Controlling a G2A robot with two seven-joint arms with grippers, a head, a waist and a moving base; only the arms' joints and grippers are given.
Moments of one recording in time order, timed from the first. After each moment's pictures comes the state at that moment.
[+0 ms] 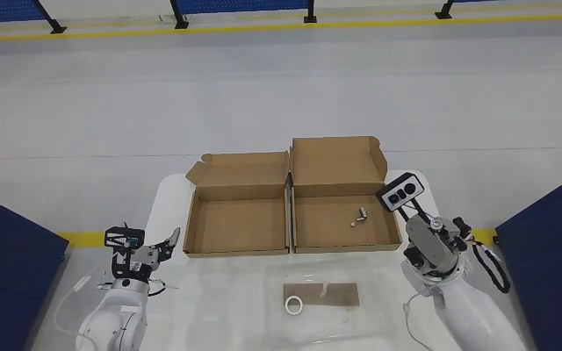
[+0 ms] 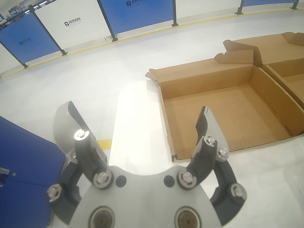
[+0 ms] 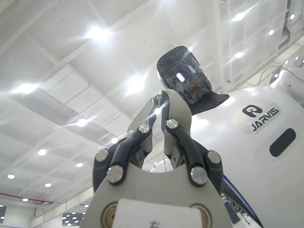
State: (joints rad) left arm 1.73 -1.15 -1.60 -1.80 1.33 0.00 0.00; right arm -1.38 -1.01 1.27 -1.92 1.70 0.06 1.31
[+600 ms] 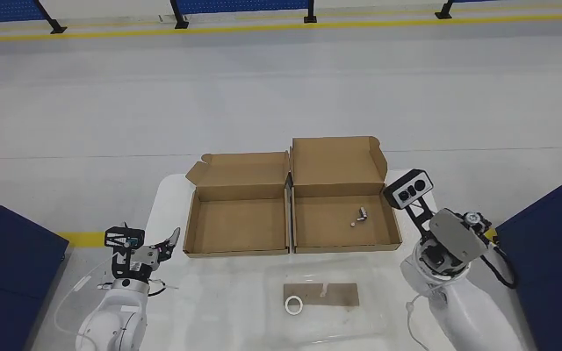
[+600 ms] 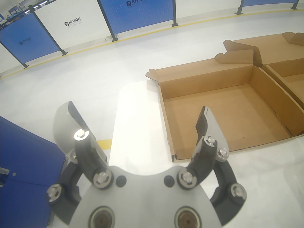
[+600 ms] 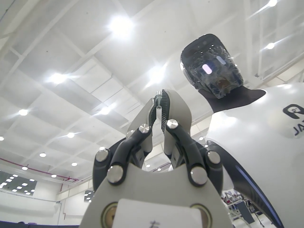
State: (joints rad) left arm 1.73 -1.15 -1.60 -1.80 1.33 0.00 0.00; right arm -1.38 -1.05 1.29 -1.93 1.76 0.12 1.33
